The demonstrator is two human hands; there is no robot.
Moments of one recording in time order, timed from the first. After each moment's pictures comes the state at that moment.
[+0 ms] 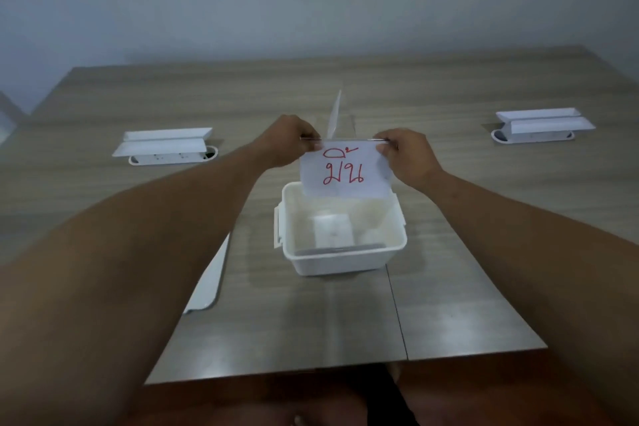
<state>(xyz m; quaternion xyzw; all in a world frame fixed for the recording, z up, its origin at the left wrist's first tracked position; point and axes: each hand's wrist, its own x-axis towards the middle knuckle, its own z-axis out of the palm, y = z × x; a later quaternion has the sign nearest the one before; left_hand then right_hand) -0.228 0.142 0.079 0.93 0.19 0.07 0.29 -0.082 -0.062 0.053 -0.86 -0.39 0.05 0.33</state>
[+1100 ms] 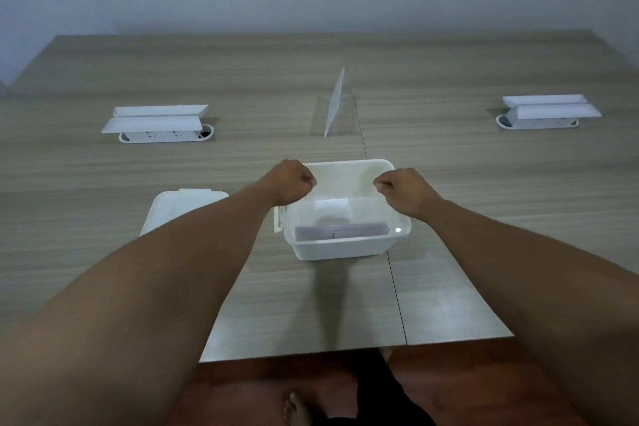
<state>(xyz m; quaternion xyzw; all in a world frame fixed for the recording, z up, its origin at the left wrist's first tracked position) -0.279 0.110 -0.008 0.91 0.25 -0.05 0.32 -0.122 -0.092 -0.011 -0.88 -0.41 0.17 0.17</state>
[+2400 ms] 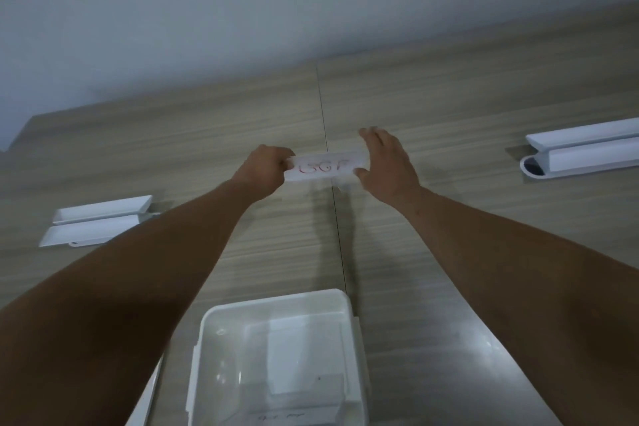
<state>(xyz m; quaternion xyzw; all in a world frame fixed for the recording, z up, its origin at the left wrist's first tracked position) 0.006 0.232 0.003 0.94 0.27 0.01 0.19 0.156 0.036 -0.030 -0.87 -0.41 0.07 0.26</state>
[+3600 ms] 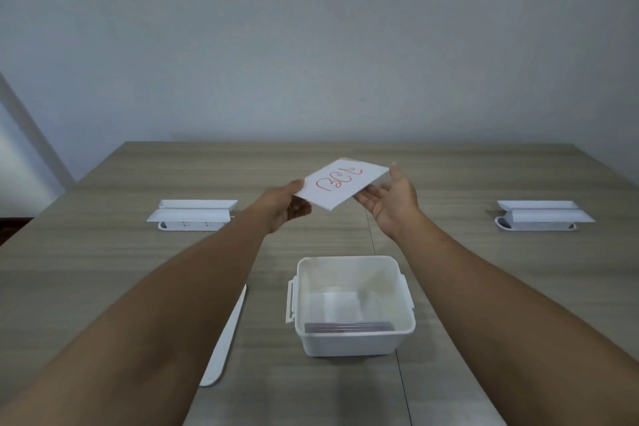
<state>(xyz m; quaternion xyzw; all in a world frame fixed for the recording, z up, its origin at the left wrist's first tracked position) -0.251 0.165 0.116 0.50 0.38 0.18 0.76 -0.134 -0.006 0.153 -0.42 0.03 0.37 0.83</state>
